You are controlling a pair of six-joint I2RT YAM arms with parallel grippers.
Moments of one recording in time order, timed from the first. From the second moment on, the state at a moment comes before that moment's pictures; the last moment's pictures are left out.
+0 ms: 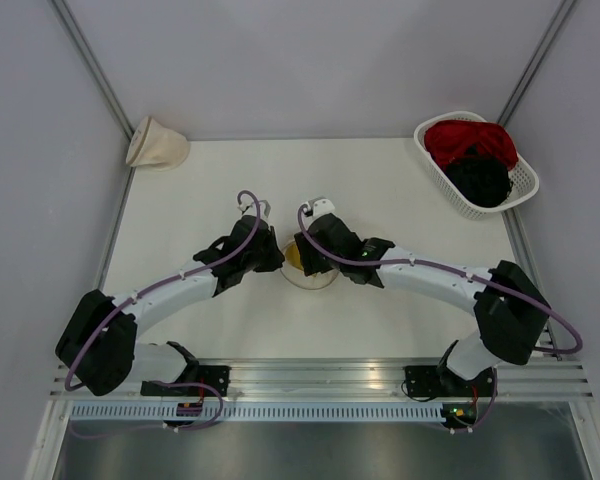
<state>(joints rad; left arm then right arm) -0.65 1.32 0.74 -0.13 -0.09 -0.63 0.91 1.51 1.04 -0.26 0.27 0.40</state>
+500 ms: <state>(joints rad) -0.65 1.32 0.71 -0.15 -0.09 -0.65 0.91 1.74 1.10 -0.13 0.13 0.40</state>
